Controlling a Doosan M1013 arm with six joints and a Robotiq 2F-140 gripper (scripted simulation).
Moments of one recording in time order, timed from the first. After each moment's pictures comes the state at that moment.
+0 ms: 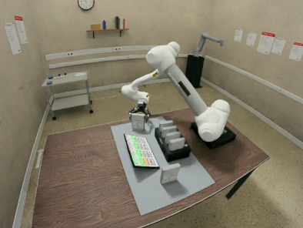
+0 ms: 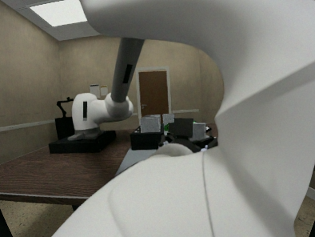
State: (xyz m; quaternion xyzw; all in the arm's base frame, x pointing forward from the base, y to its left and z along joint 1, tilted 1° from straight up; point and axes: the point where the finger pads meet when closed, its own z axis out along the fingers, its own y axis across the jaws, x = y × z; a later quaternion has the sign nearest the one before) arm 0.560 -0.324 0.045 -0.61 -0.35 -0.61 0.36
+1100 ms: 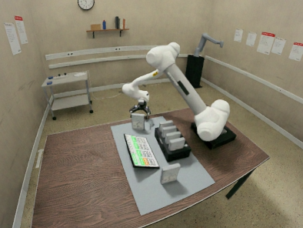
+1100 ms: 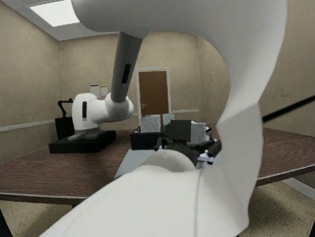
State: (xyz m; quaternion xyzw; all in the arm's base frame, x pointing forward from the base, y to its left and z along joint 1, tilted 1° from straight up) arm 0.545 -0.351 0.045 -0.61 -0.35 -0.61 0.36
